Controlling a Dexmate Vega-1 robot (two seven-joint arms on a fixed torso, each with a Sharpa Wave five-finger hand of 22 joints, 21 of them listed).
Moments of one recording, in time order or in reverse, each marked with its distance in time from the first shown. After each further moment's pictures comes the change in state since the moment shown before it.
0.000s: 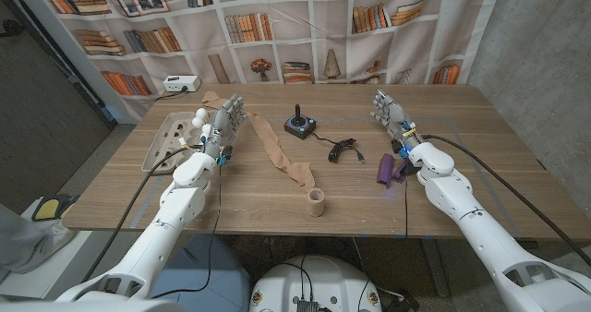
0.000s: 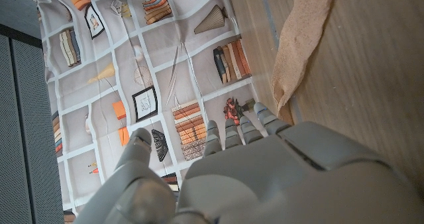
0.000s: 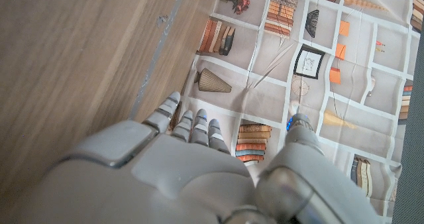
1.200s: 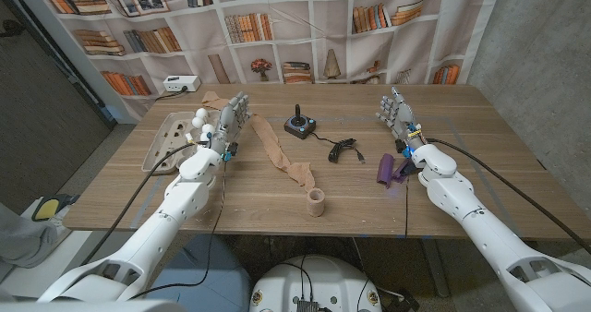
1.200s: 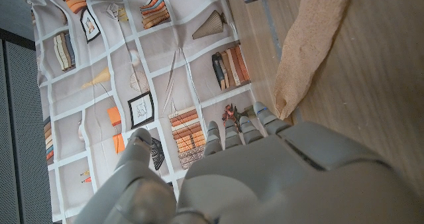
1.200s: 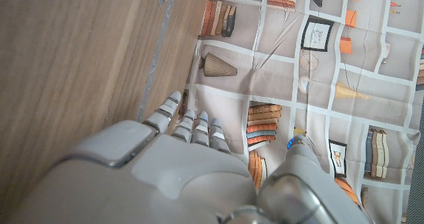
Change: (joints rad) left arm -0.060 0.053 0.112 0.040 -0.071 -0.002 0.050; left_hand -0.005 -0.005 0.000 0.000 0.000 -0.015 0.007 -0.005 0.000 -0.005 -0.005 -0.004 0.000 0.005 0.005 -0.004 0.000 0.000 0.000 0.016 0.000; right arm 0.020 -0.016 -0.022 0.064 0.144 0.038 -0.033; right_hand -0.228 0.010 -0.051 0.079 -0.004 0.019 -0.027 -0.011 0.000 -0.034 -0.038 -0.015 -0.004 -0.051 -0.015 -0.024 0.007 -0.114 0.016 -0.002 -0.005
